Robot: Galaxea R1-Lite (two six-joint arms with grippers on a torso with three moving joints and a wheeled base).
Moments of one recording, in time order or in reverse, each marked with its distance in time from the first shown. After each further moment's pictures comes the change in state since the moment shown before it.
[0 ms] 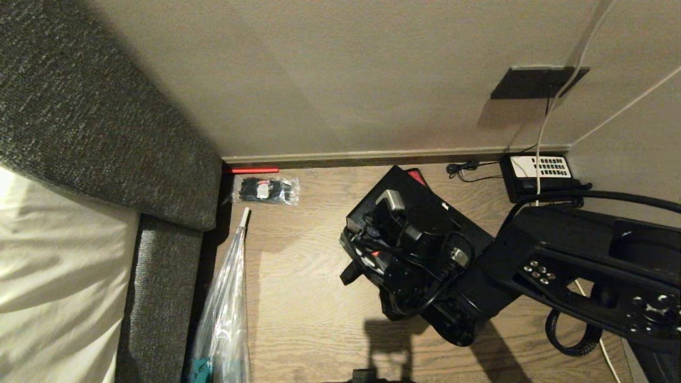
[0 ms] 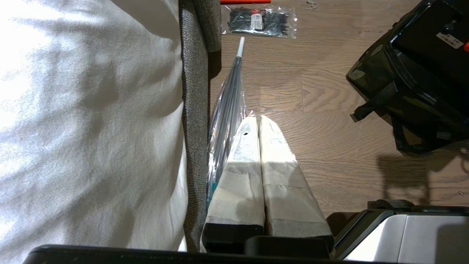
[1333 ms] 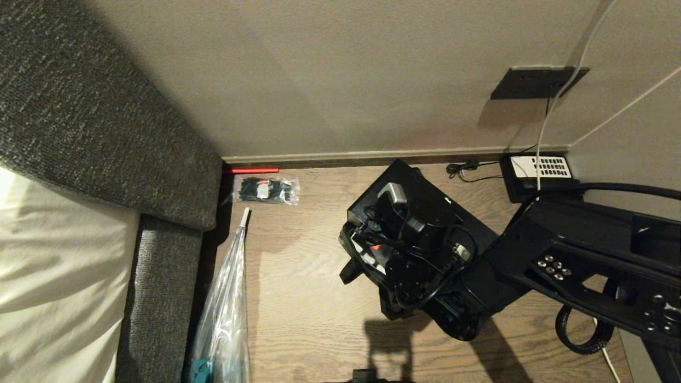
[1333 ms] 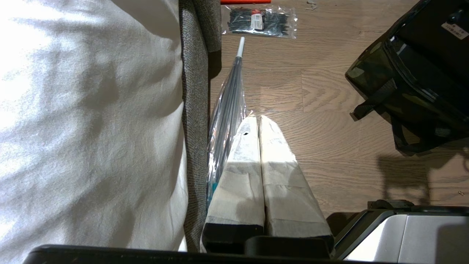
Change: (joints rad) left arm 0.001 0.000 0.000 0.000 0.000 0.000; right arm 0.003 -0.040 -0.006 0.037 -0.014 0.004
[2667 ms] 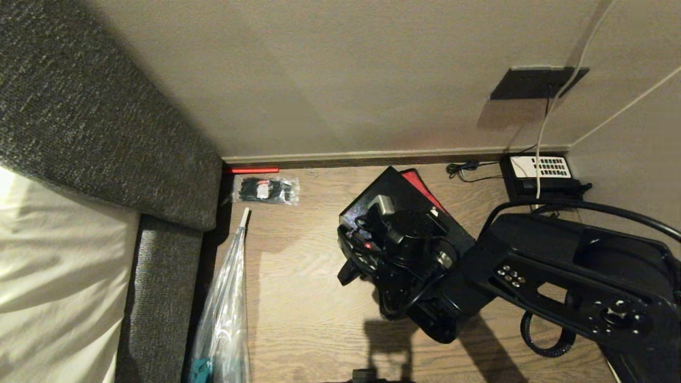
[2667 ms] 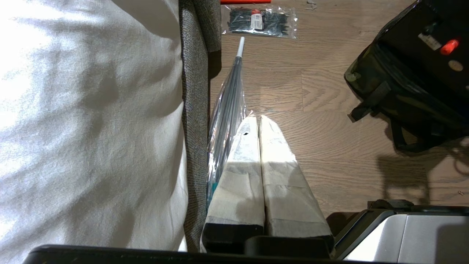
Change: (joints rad) left arm 0.000 0.000 0.000 0.001 0.000 0.000; right arm 0.002 0.119 -0.082 0.021 -0.005 0.052
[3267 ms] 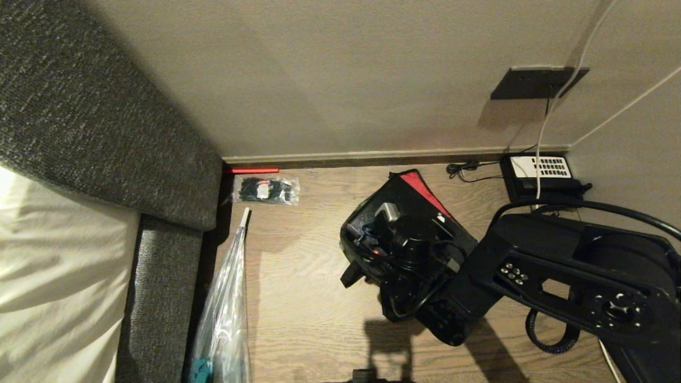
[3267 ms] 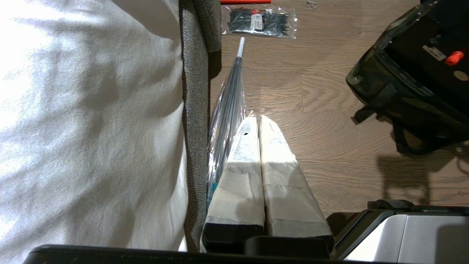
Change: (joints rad) left arm 0.000 0.000 0.000 -0.001 0.000 0.000; right arm -0.033 -0.011 0.065 0.024 0.004 0.002
